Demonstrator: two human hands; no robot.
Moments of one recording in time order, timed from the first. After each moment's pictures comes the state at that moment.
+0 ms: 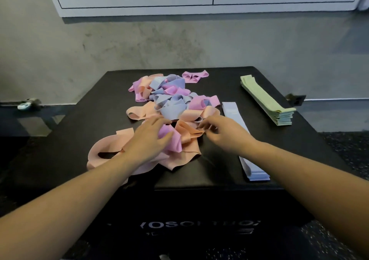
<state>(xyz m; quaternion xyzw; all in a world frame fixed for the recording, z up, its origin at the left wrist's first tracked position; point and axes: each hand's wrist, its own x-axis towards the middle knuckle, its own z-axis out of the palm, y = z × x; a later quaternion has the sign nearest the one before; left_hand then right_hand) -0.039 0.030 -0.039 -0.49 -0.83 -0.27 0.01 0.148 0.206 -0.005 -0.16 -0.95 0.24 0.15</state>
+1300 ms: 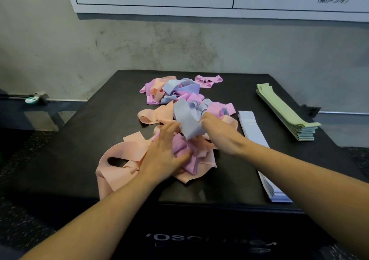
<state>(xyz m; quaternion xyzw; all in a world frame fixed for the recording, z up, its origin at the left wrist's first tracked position) -0.034 0.026 -0.074 -0.46 -0.79 -0.40 0.01 0.094 0.161 0.031 -0.20 -0.87 0.45 0.10</state>
